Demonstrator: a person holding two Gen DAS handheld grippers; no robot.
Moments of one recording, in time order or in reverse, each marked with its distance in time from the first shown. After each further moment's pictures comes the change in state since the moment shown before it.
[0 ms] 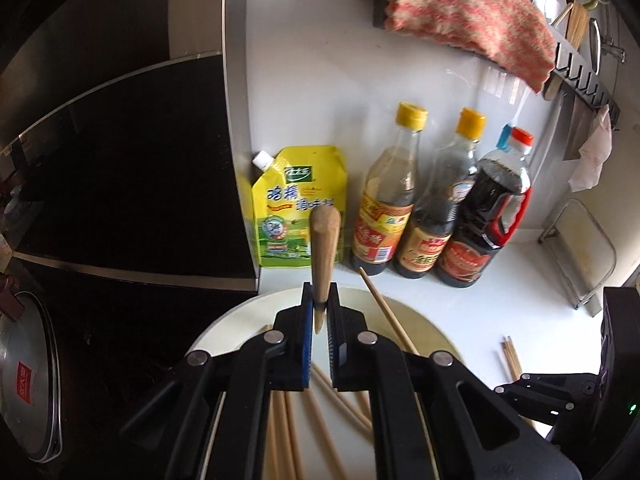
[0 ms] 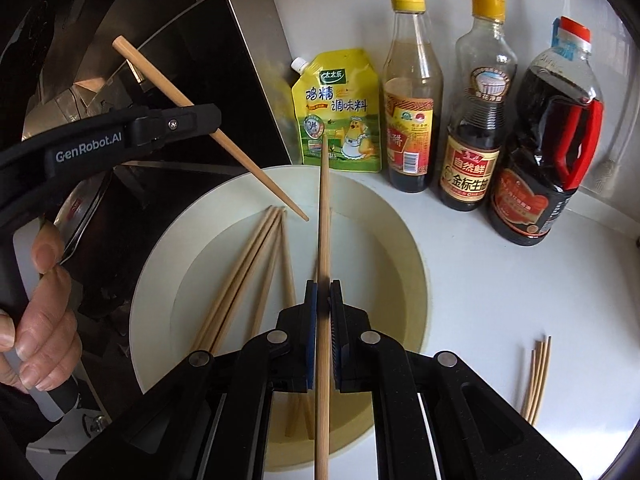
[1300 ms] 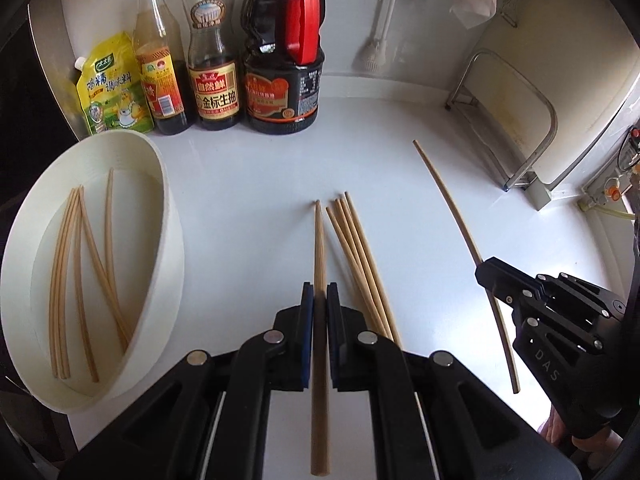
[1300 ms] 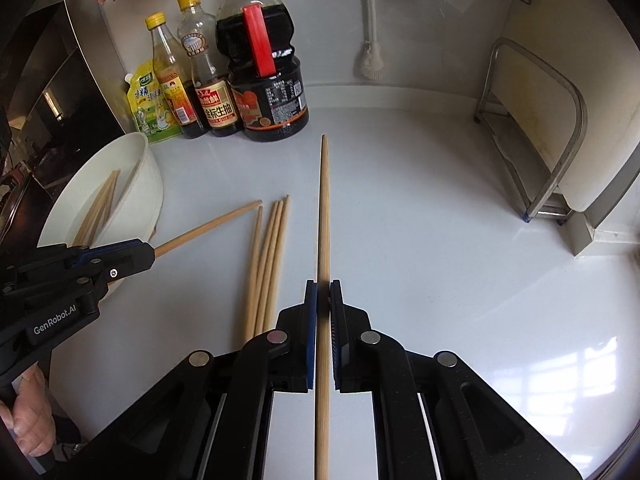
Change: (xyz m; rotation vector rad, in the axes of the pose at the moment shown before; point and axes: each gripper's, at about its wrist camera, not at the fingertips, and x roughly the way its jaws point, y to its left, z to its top) left arm 0.008 -0.236 -0.116 0.090 0.302 -0.147; right arm -0.118 -0.201 -0.152 0.191 -0.034 -0.262
